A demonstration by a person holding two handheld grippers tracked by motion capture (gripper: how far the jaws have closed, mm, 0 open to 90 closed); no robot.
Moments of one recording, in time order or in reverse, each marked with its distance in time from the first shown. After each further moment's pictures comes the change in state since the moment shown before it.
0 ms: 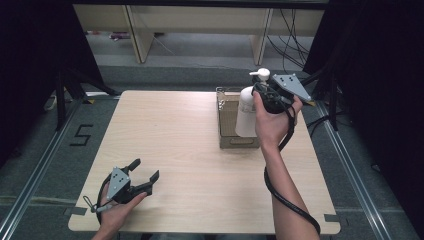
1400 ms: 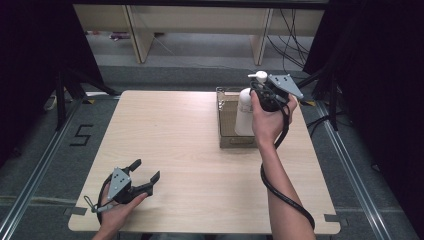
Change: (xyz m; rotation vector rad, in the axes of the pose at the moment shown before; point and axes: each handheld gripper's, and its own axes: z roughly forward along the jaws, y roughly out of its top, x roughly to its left) left arm -0.001 -0.001 0.001 0.009 -0.009 0.005; right arm -0.005 -0.016 0.021 0.051 -0.033 0.006
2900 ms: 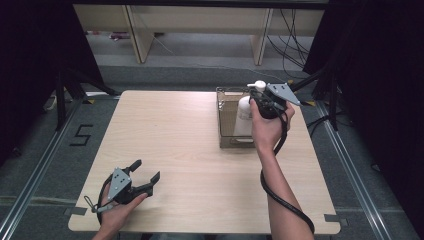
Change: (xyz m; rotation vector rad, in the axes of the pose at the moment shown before) left arm 0.000 -0.001 0.000 0.007 -0.001 0.003; right arm -0.006 -0.025 0.002 0.056 -0.003 0.005
